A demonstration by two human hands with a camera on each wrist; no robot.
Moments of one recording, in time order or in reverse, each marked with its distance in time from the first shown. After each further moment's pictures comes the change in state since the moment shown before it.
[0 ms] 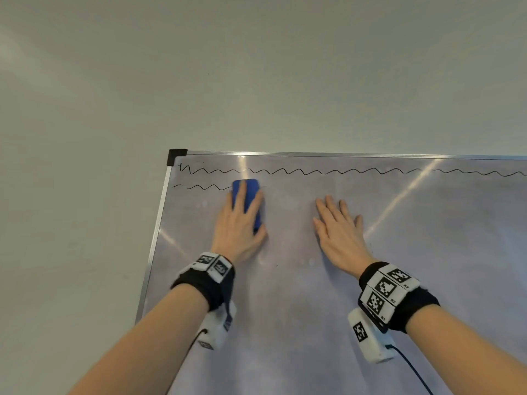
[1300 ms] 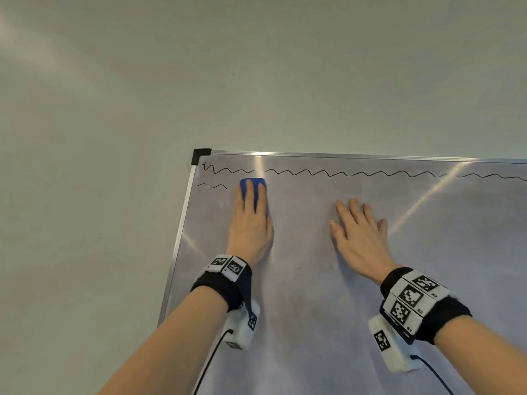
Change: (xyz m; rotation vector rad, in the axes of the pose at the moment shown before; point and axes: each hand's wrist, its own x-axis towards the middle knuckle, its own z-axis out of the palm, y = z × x) left_hand -0.002 -0.013 0.005 0.017 0.210 0.020; right_hand -0.001 -0.015 0.000 -0.065 0.015 0.022
